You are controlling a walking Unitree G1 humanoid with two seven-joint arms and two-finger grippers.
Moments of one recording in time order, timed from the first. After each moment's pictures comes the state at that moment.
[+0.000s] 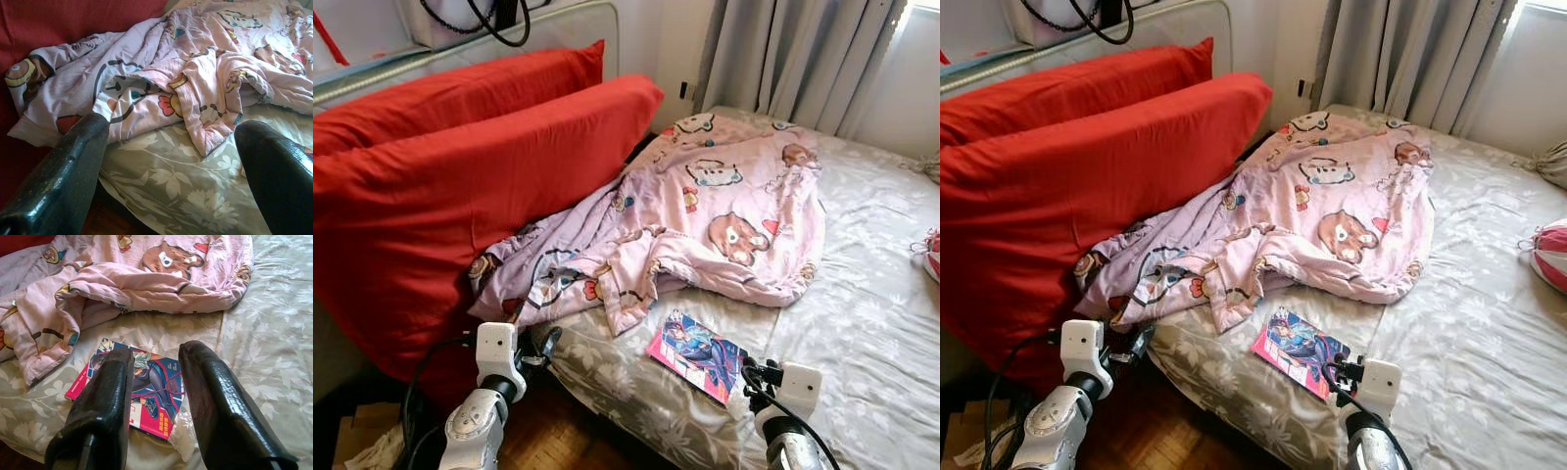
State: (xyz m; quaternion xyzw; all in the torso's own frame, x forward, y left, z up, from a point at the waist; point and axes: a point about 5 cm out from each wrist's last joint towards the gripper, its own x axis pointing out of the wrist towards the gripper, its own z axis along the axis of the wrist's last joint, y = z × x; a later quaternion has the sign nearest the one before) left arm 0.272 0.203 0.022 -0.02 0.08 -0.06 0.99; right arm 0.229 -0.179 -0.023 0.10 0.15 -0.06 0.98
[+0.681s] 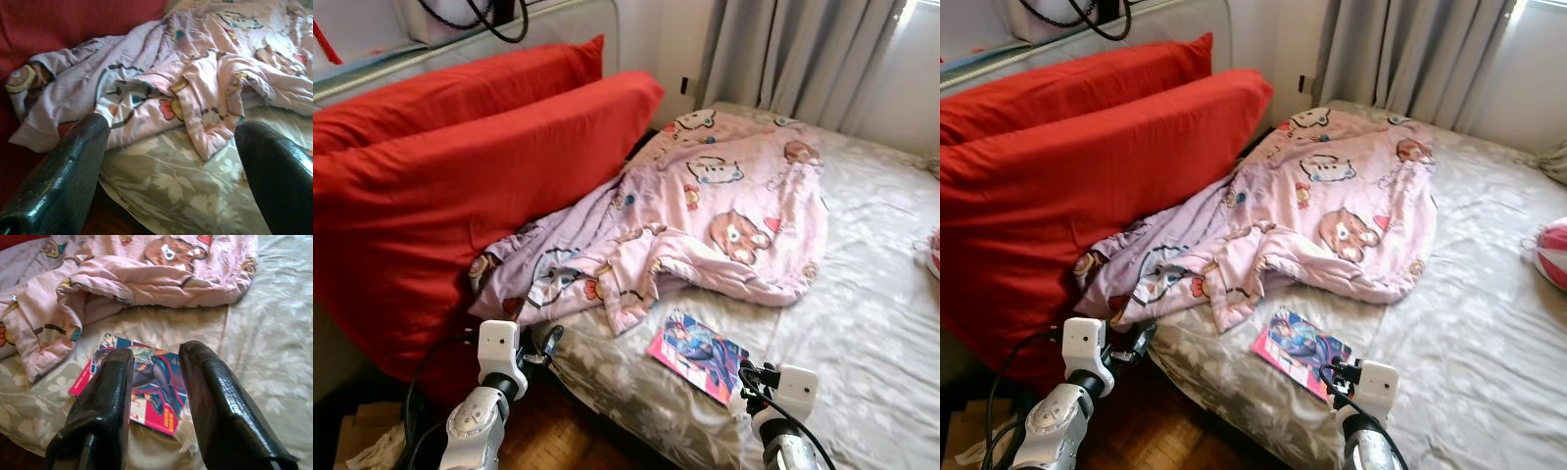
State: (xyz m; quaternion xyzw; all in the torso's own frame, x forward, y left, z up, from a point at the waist) left arm 0.273 0.200 0.025 -0.01 0.08 -0.07 0.99; right arm 0.227 -0.175 -0.026 0.11 0.16 -0.06 0.98
